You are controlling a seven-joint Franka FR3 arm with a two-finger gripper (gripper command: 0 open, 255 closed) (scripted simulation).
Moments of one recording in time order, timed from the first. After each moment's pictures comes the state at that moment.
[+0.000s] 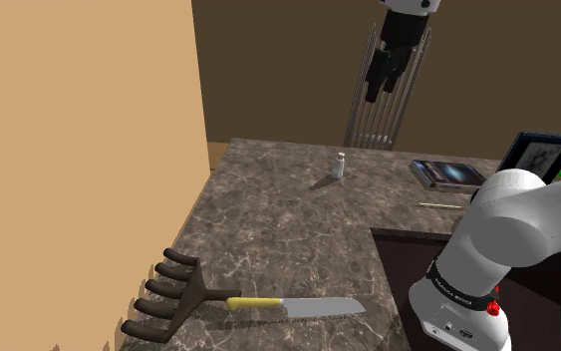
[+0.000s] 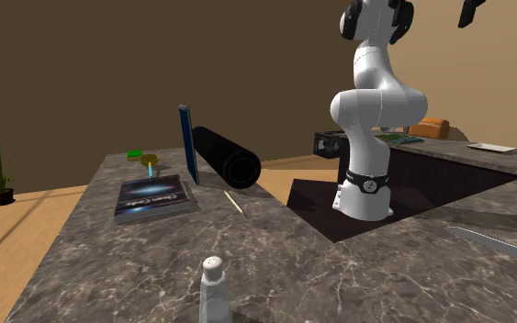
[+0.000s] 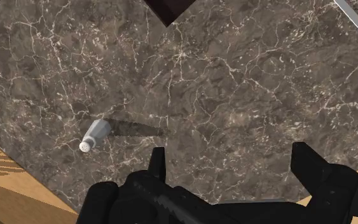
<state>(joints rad) 0.00 -0.83 0.01 -2.29 -0.07 1.56 0.00</state>
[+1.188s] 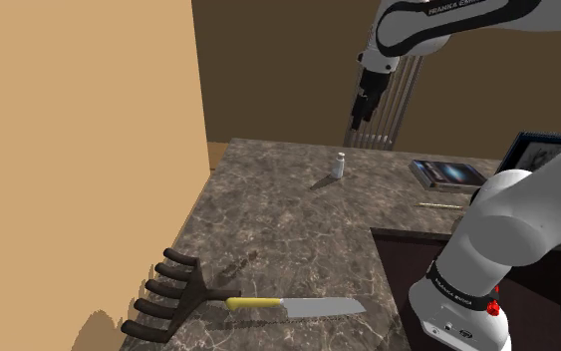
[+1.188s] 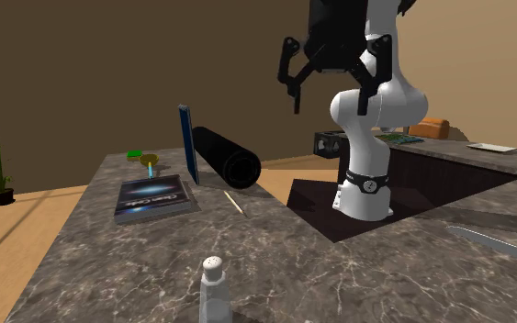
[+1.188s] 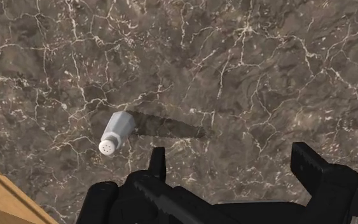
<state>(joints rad) -0.02 -0.49 -0.31 -2.37 -0.14 1.95 -0.35</state>
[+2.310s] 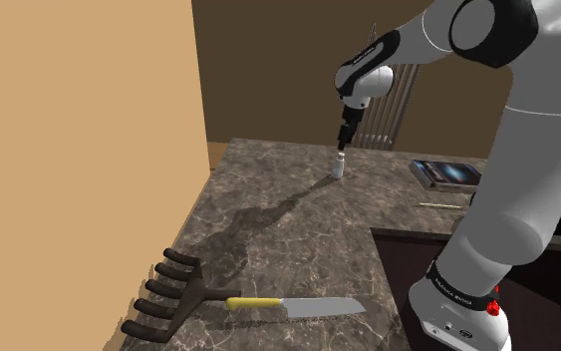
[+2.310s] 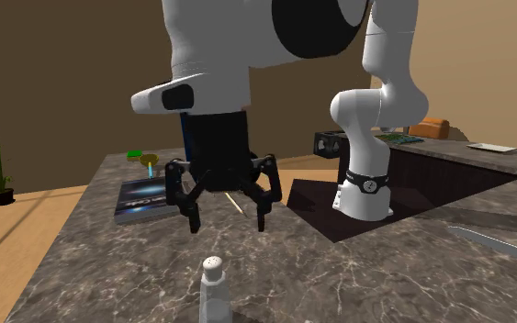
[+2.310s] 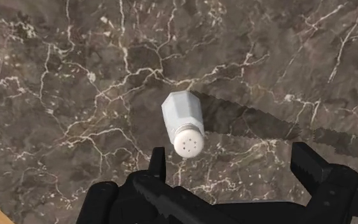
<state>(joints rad) -0.05 0.19 -0.51 -2.07 0.19 2.20 -0.85</state>
